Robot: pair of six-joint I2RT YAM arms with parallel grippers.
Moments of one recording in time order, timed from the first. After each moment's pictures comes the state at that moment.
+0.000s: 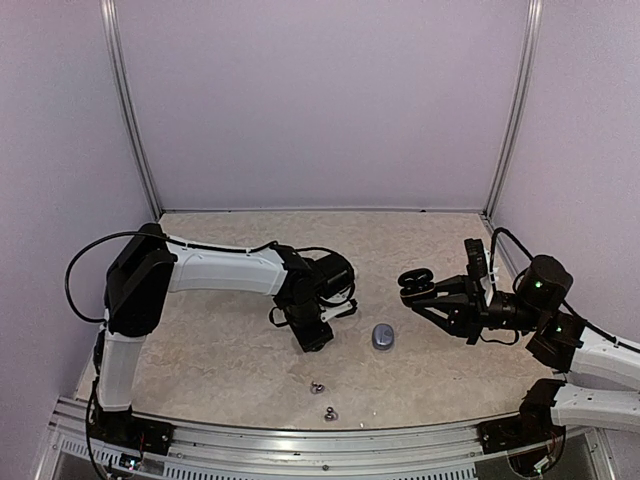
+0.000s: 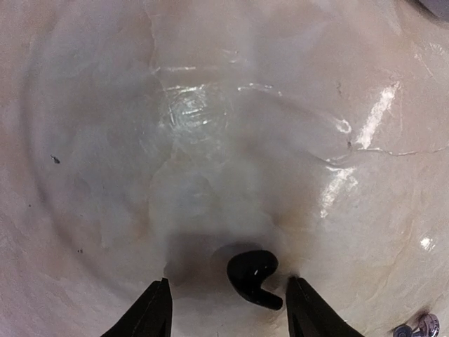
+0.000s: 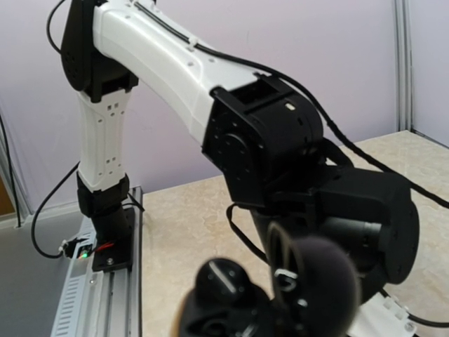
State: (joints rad) left arm -1.00 2.16 1.62 -0.84 -0.09 0.11; right arm 0.69 0.73 0.38 0.41 -0.69 0.17
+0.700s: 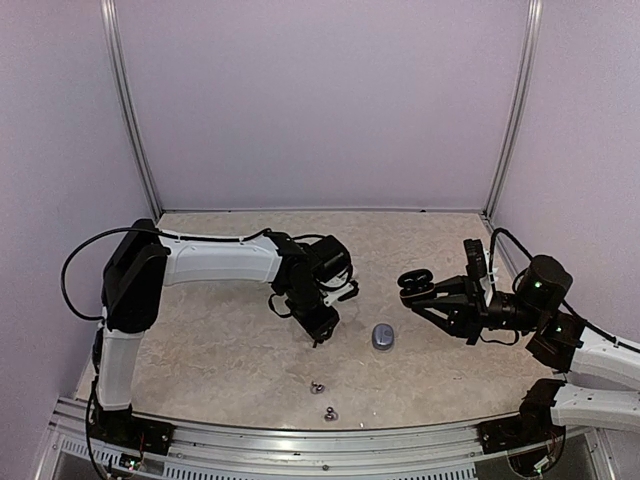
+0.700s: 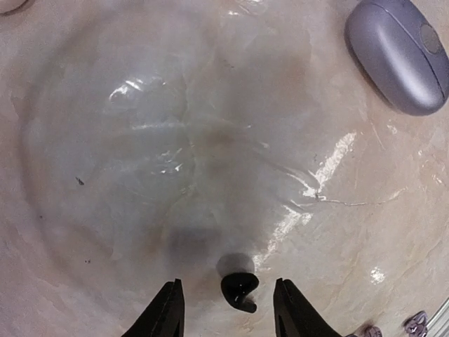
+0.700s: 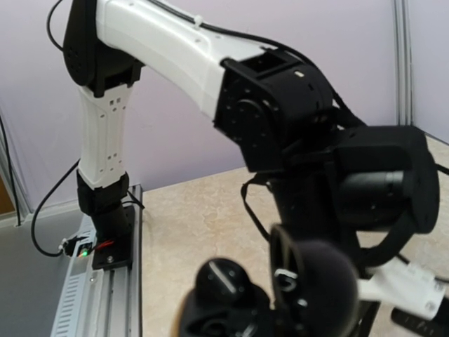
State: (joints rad) left arm -0.96 2.15 1.67 -0.82 0.04 0.00; right arm 0.69 0.73 0.38 0.40 -0.69 0.17
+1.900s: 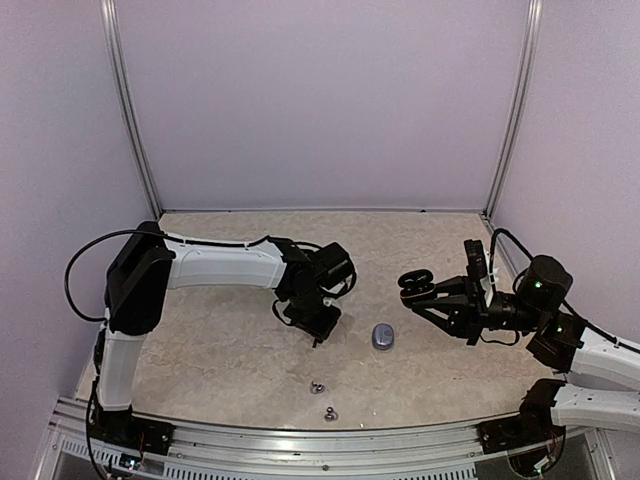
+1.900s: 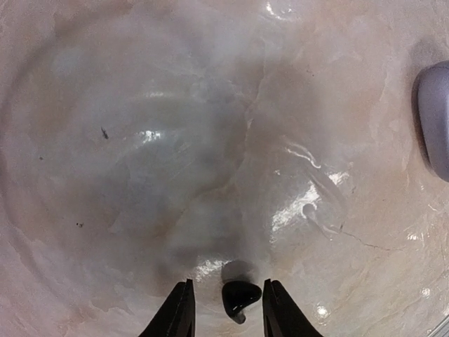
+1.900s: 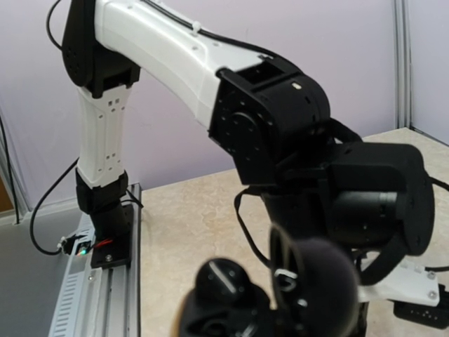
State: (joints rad) left arm -0.98 2.16 1.67 -0.81 -0.04 -0.36; right arm 0.69 0.72 0.38 0.39 -0.69 0.16
